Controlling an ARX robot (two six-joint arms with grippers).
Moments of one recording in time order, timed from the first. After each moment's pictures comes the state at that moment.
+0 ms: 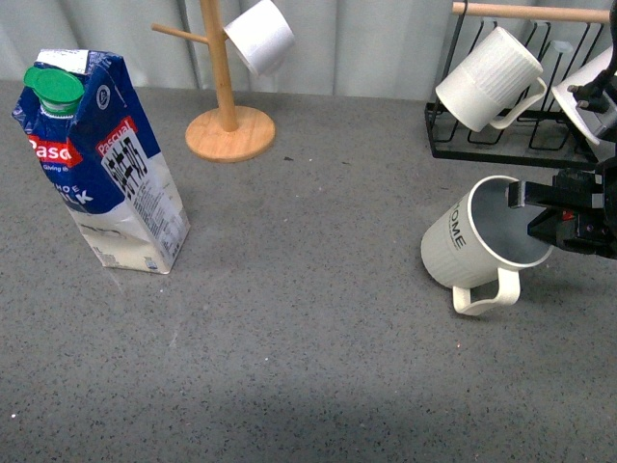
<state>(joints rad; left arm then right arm) 0.00 0.00 0.02 0.00 0.00 0.00 0.11 1.86 0.81 0.14 -0.13 0.20</state>
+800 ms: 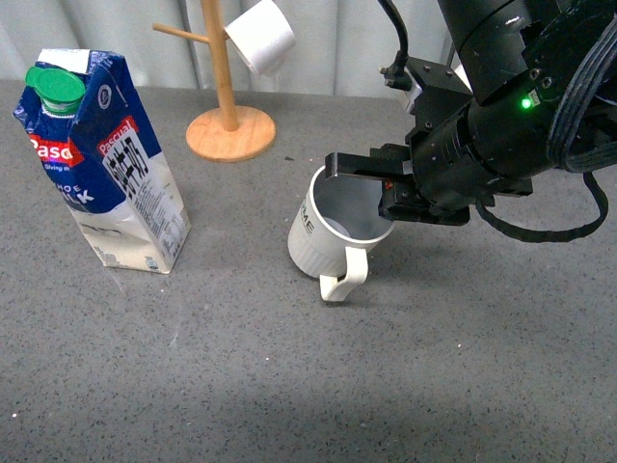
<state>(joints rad) 0.00 0.00 0.02 0.00 0.00 0.00 0.39 2.05 1.13 -0.04 -0.12 0.31</state>
